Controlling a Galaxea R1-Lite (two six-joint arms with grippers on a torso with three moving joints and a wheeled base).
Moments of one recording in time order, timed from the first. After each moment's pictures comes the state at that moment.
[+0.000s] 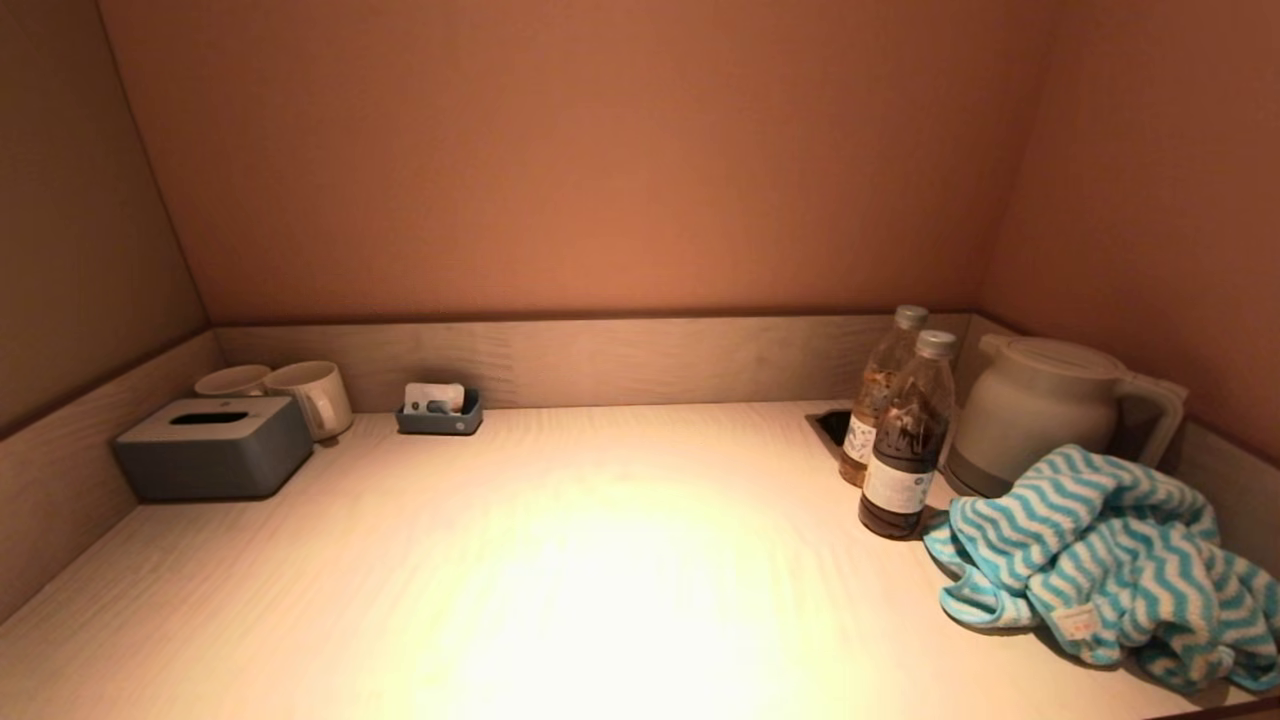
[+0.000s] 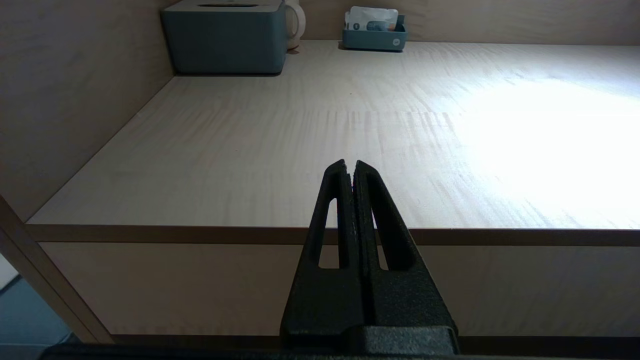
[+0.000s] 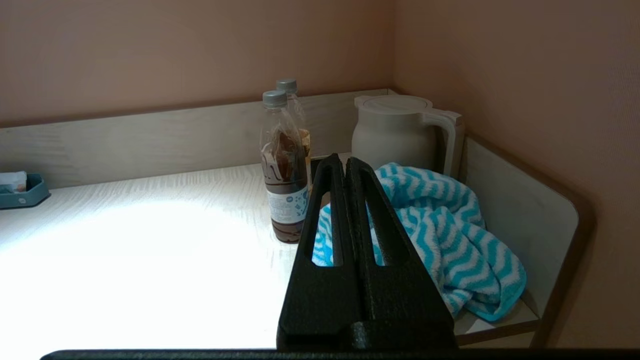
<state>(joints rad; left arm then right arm) 0.00 0.00 0.00 0.00 0.01 -0.04 -0.04 0.36 -0.44 -0.10 -0.08 0.04</state>
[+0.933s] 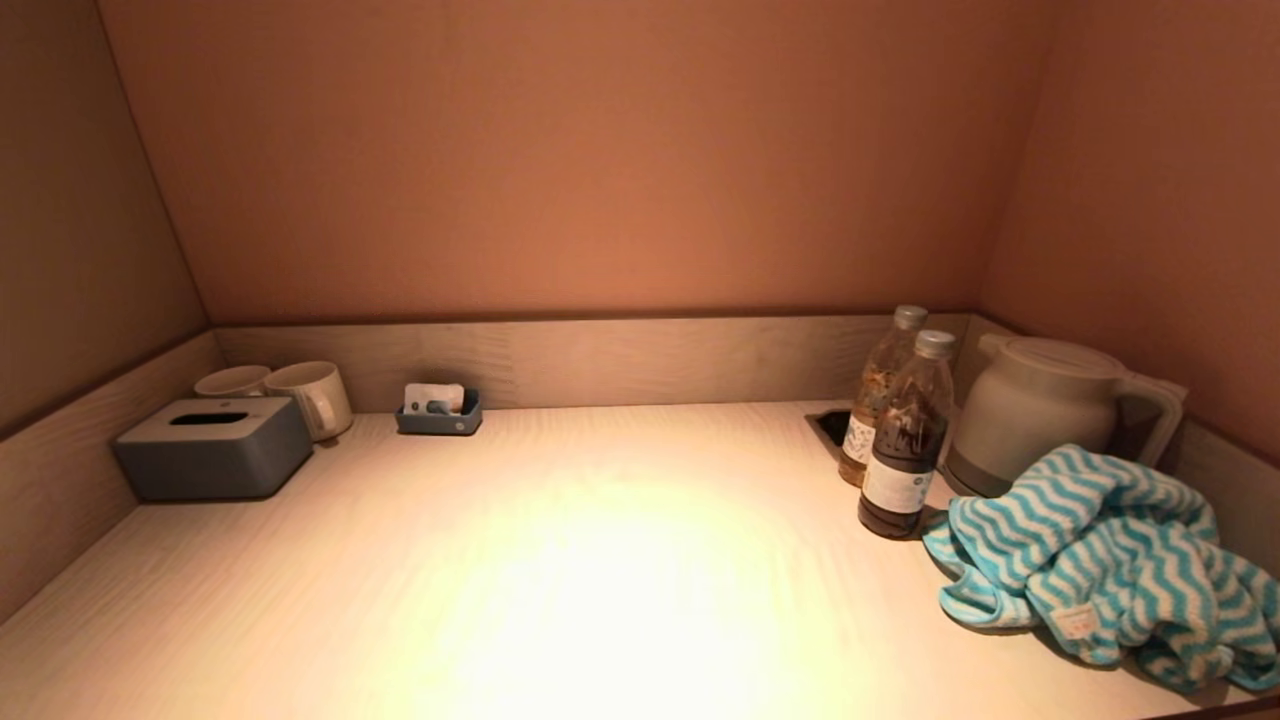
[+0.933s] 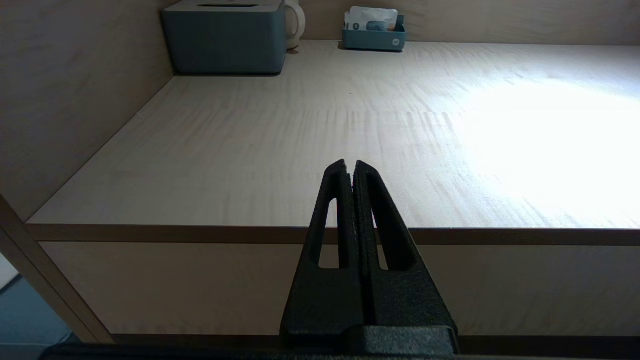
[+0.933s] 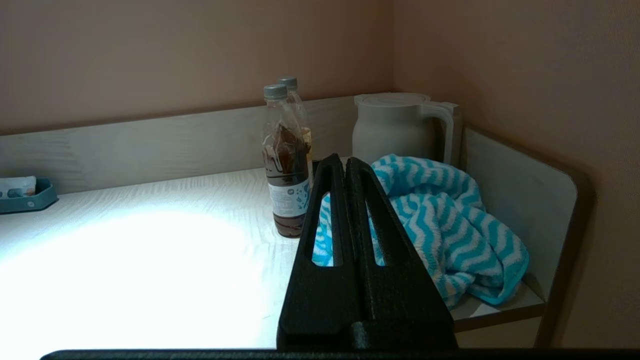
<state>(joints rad) 0.00 0.00 0.00 0.00 0.01 -0.04 0.00 0.21 -0.31 -0.13 -0.12 0.05</state>
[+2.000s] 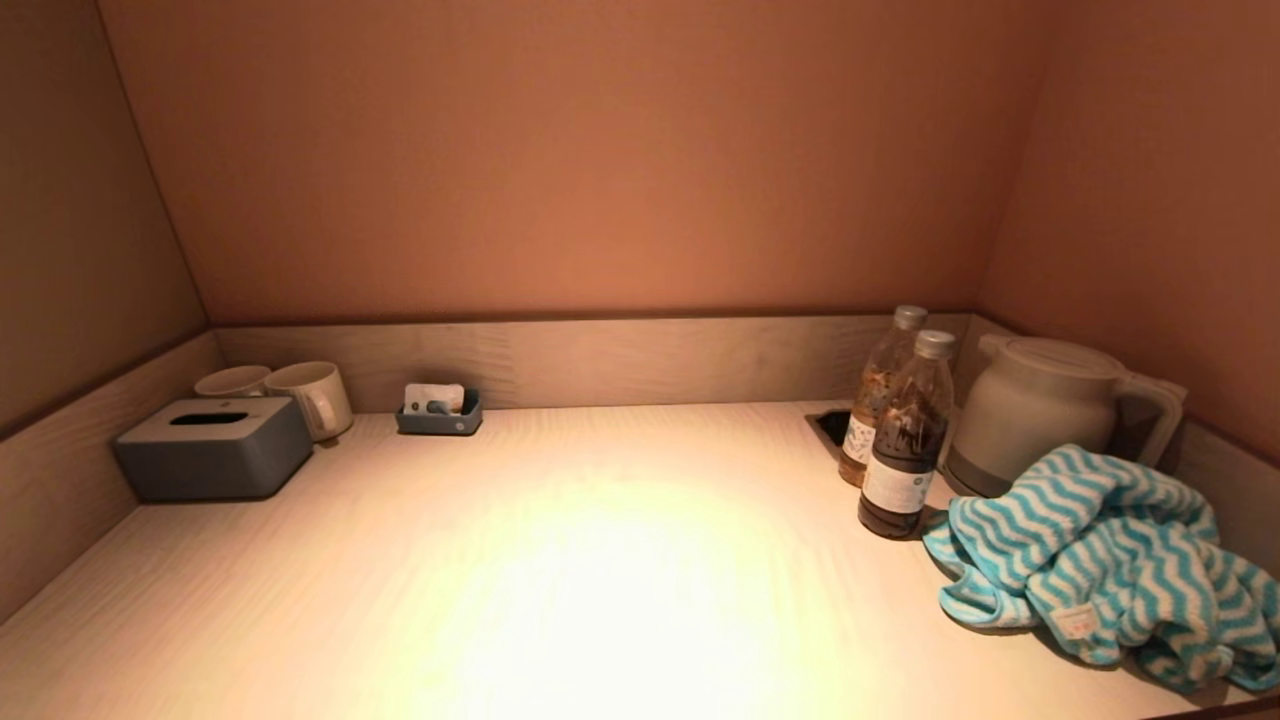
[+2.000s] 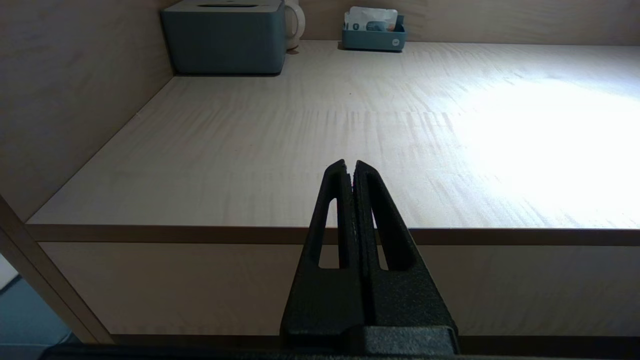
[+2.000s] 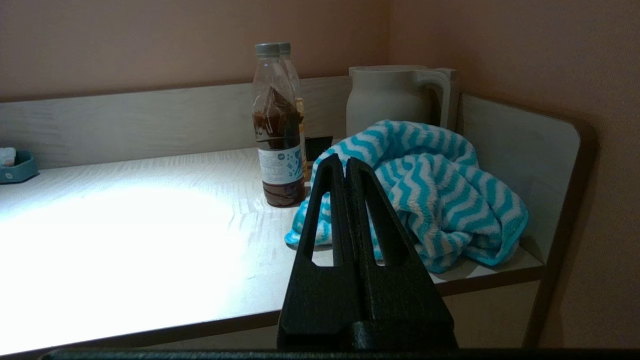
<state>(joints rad) 0.00 0.00 0.00 0.00 0.01 -0.04 0.00 0.01 -0.12 -0.13 -0.11 0.02</state>
